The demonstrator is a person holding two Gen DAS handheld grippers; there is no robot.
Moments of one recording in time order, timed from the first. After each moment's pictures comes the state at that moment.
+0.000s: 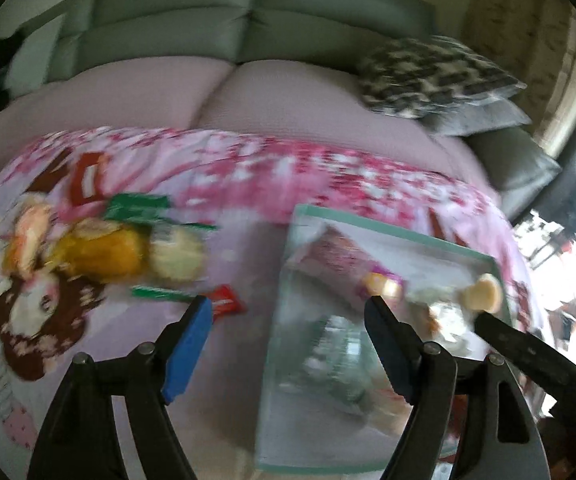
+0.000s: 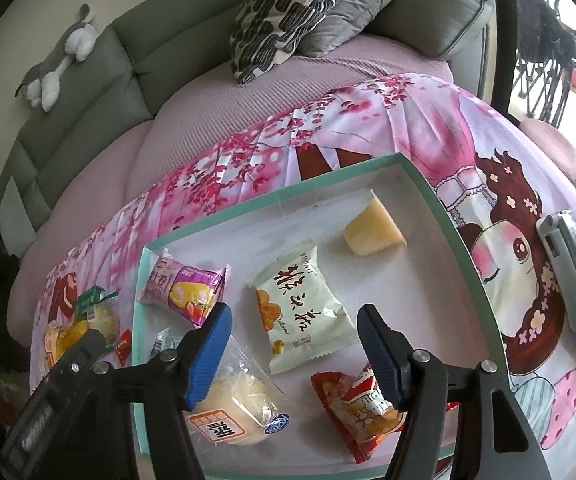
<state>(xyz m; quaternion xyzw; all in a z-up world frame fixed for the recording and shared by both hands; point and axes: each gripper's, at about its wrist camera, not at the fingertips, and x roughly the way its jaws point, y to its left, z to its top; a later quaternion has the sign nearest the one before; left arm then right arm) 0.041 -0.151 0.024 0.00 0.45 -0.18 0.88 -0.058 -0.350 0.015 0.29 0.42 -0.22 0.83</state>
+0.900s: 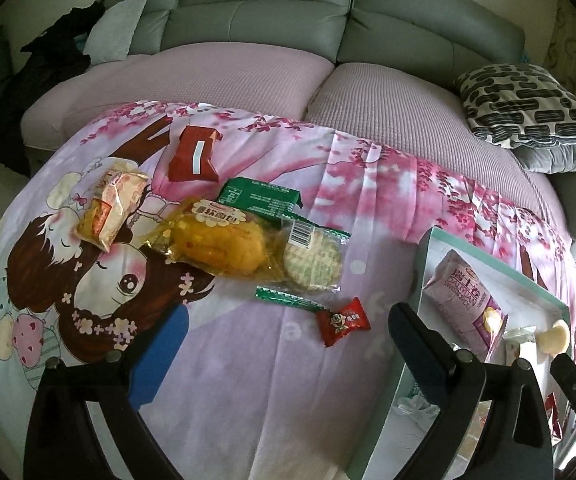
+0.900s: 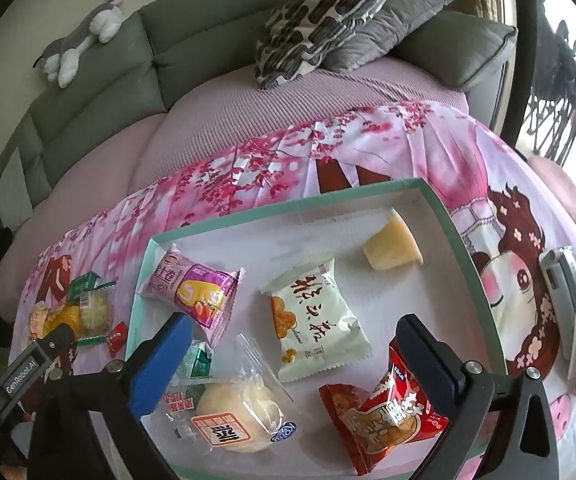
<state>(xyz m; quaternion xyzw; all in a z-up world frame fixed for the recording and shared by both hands) 0.065 -0.095 0.015 -0.01 0.46 -0.05 0.89 -0.050 -0.331 0.023 0.23 0.40 -0.21 0.86</state>
